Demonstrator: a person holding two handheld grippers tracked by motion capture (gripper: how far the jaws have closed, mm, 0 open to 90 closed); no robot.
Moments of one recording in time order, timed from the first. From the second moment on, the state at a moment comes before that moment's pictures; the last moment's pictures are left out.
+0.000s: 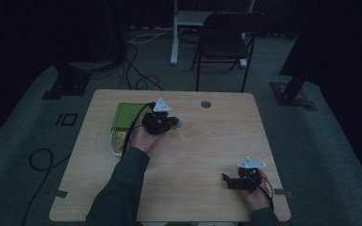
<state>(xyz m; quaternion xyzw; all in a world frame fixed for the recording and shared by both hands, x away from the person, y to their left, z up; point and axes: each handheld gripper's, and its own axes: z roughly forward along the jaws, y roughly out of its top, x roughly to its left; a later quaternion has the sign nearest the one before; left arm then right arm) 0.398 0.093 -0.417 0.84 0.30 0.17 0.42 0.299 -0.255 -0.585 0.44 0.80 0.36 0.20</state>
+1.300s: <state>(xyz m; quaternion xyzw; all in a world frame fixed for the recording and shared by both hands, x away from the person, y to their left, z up) 0.448 0.064 -0.427 0.83 0.33 0.16 0.41 0.299 -0.255 -0.585 0.44 0.80 0.36 0.20</state>
